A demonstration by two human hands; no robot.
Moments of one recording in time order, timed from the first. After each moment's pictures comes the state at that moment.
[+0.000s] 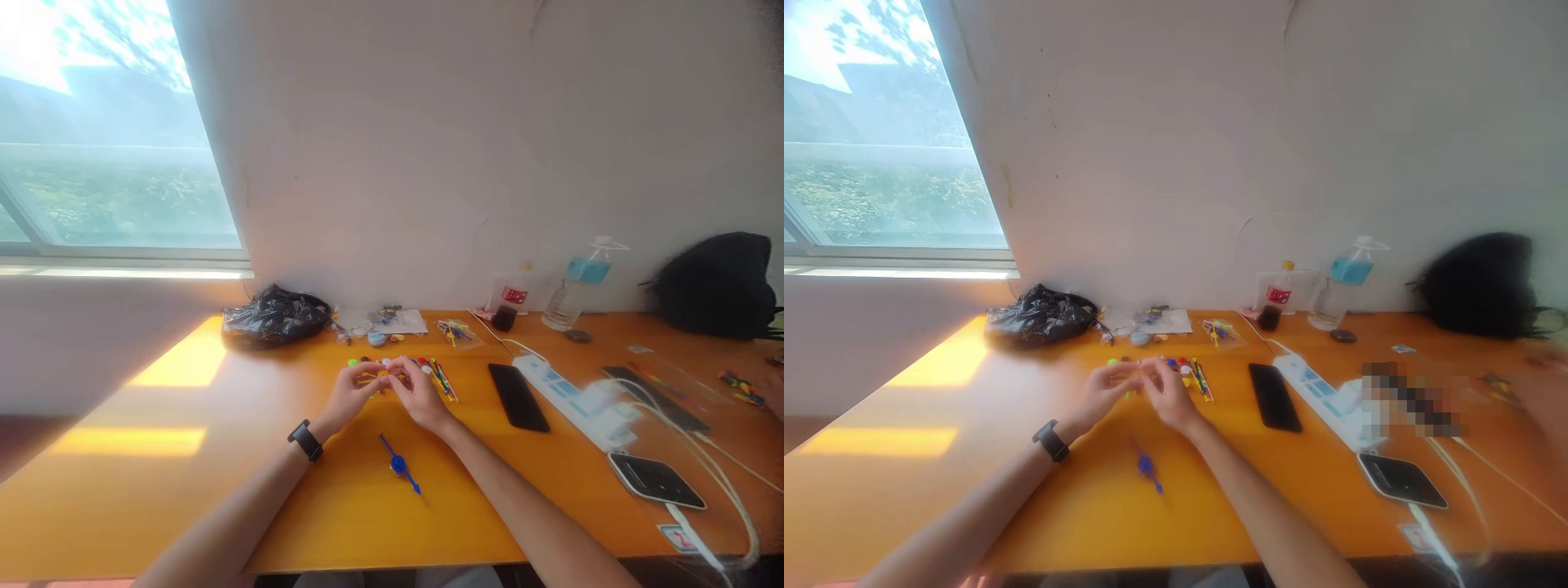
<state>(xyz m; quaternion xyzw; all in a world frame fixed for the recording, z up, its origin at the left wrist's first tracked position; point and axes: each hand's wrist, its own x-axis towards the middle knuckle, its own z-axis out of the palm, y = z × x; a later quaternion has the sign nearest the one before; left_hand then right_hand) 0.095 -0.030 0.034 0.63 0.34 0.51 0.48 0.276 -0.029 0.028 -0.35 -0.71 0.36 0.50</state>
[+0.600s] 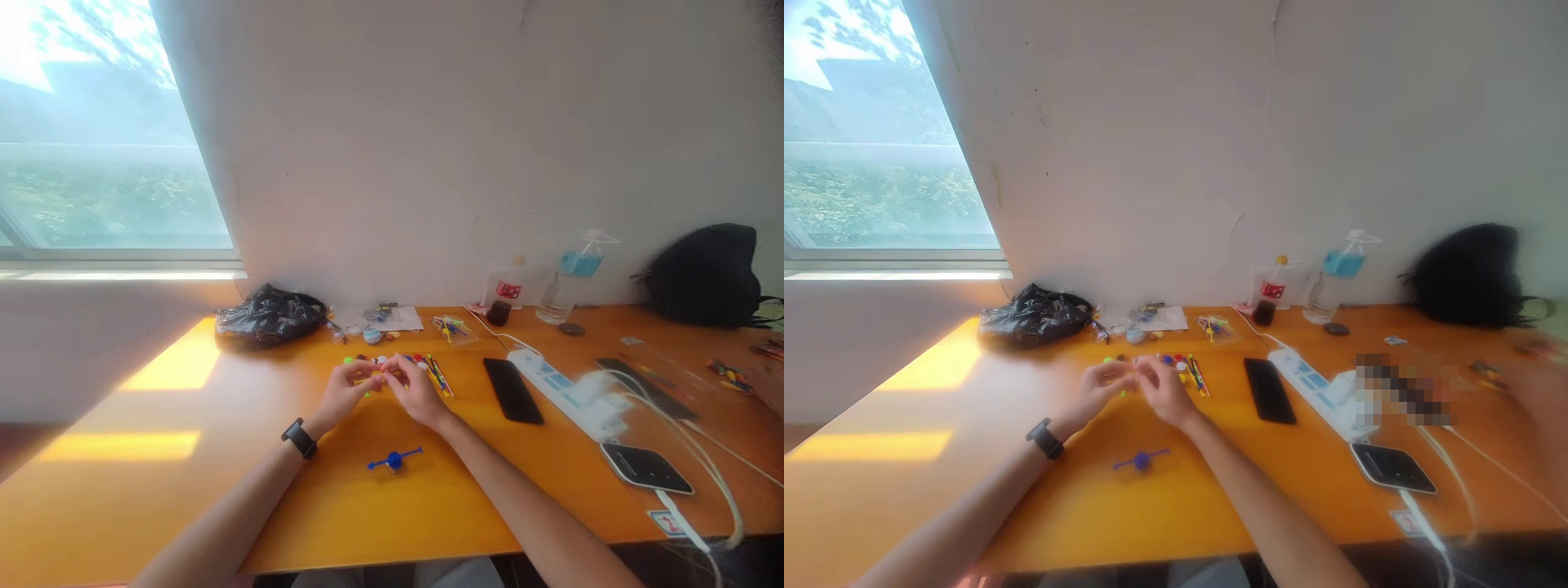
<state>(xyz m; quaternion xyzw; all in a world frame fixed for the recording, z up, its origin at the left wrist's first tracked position) 0.092 -0.034 0.041 0.62 0.36 0.49 0.49 0.282 -0.029 0.031 -0.35 -0.74 0.29 0.49</state>
